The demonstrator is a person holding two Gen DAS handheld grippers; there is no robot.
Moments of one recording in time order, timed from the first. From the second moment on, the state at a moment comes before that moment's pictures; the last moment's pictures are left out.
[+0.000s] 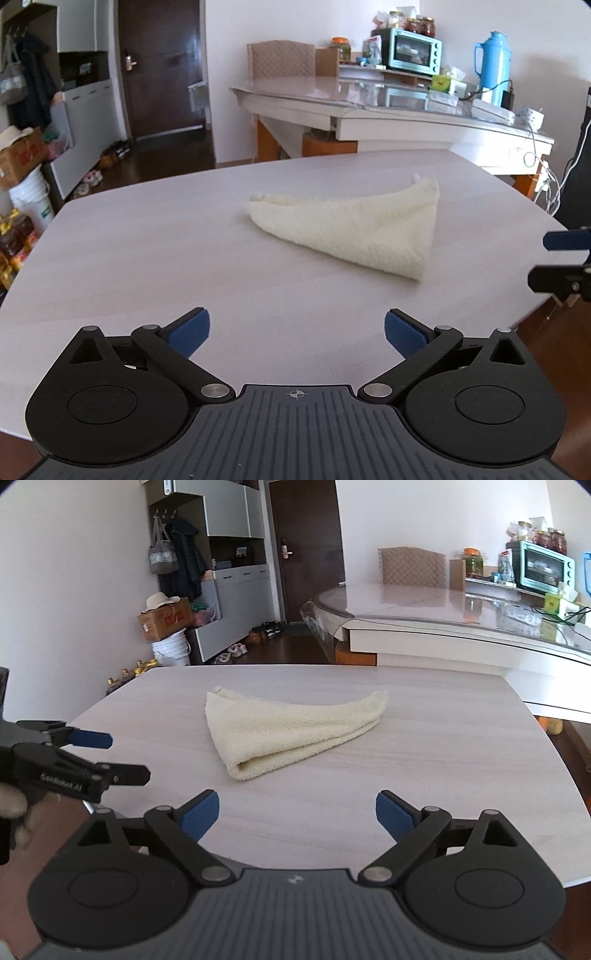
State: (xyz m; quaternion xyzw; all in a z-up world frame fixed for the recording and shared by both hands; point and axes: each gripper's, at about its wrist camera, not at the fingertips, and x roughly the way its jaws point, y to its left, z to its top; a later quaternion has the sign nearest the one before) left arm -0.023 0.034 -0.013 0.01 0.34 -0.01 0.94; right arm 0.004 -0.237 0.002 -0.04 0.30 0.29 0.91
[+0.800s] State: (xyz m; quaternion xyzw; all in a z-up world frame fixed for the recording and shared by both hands) left arm -0.023 0.024 -0.010 0.01 0.34 -0.02 0.94; right arm 0.004 -0.235 0.002 -0.04 0.30 0.29 0.91
